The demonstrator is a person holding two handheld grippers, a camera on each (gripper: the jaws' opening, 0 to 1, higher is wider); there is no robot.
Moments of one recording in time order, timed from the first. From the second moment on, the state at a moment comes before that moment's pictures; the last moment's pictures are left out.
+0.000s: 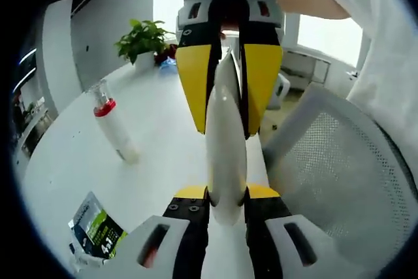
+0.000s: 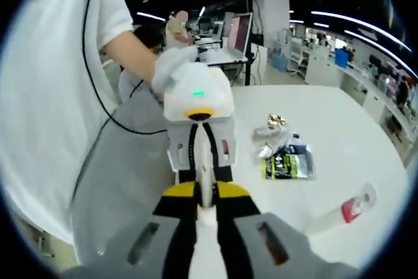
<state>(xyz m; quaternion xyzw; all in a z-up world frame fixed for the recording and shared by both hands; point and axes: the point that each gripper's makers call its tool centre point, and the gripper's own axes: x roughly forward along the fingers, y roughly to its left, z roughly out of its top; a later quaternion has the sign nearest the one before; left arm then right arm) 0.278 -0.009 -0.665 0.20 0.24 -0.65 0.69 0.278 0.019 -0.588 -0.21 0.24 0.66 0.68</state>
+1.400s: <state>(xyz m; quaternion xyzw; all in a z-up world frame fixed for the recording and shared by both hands) 0.316 -0.012 -0.674 0.19 0.24 -0.65 0.70 0.304 -0.005 -0.604 -0.12 0.22 0.53 0.81</state>
